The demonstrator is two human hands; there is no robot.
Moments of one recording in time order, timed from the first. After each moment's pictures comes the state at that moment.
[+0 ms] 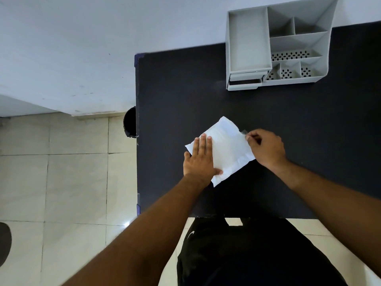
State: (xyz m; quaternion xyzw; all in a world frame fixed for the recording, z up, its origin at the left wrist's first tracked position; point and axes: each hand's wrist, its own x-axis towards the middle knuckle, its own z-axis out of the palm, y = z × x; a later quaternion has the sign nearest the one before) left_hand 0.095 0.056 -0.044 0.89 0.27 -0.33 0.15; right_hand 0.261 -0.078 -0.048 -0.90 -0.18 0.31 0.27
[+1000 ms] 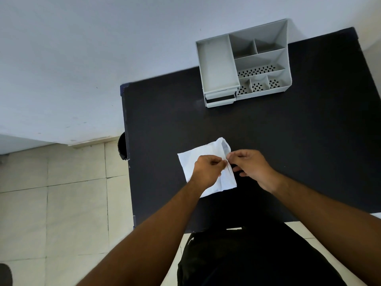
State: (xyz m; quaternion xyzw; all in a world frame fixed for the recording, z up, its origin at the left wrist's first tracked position) left_hand 0.150 0.033 -0.010 0.68 0.45 -0.16 0.56; right_hand 0.249 -0.090 -0.009 -0.75 0.03 0.50 0.44
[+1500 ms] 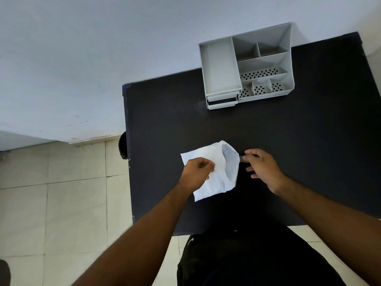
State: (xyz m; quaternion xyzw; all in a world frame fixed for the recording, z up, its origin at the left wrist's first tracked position) left_hand 0.128 0.057 -0.012 0.65 0.48 -0.14 0.58; right_hand 0.267 -0.110 -0.023 -0.78 0.08 0.46 0.42
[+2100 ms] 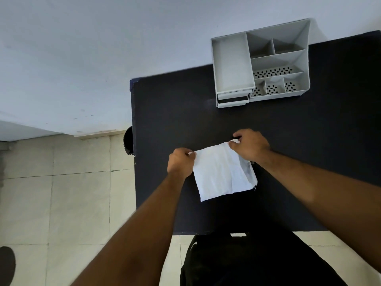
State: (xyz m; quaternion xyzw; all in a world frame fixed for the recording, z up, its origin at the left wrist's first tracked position) left_hand 0.119 0.118 -0.037 0.72 0.56 -0.15 0.38; right_hand 0.297 -0.029 -0.031 -0.88 -0.22 0.39 0.16
